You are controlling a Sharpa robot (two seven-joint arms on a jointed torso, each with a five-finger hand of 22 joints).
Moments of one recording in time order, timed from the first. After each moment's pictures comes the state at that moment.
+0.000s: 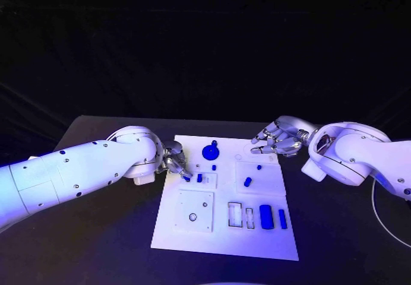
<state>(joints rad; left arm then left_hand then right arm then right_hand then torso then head) 1.27 -0.70 -0.03 1.43 -1.12 0.21 -0.52 1.25 -0.10 0.48 0.14 0.12 0.93 0.05 0.64 0.49 1.31 -0.03 1.05 0.91 1.47 -0.09 1.57 1.31 0.03 1.47 0.02 1.48 1.31 1.31 -0.99 -0.04 1.68 -0.96 -0.18 -0.21 1.40 -0.05 -0.11 0.27 0.34 0.95 0.15 0.09 0.07 1.19 0.06 0.93 0.98 1.47 -0.01 1.33 1.23 0.08 1.29 0.10 1.35 1.13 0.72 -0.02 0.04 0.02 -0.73</state>
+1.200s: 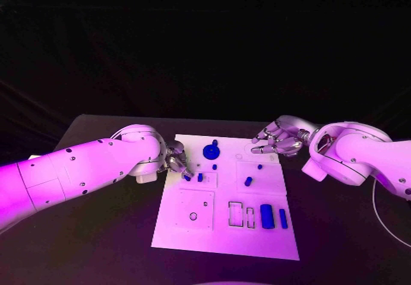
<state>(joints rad) 1.27 -0.67 -0.03 1.41 -1.13 0.24 -0.56 1.14 -0.13 0.56 0.09 0.12 0.97 0.03 0.66 0.49 1.35 -0.05 1.09 0.96 1.47 -0.09 1.57 1.31 0.03 1.47 0.02 1.51 1.31 1.31 -0.99 -0.04 1.68 -0.96 -0.18 -0.21 1.40 -0.05 -0.12 0.27 0.34 0.95 0.15 0.09 0.07 1.19 0.06 0.93 0.98 1.47 -0.01 1.33 1.22 0.08 1.29 0.10 1.34 1.13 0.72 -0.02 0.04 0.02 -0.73</state>
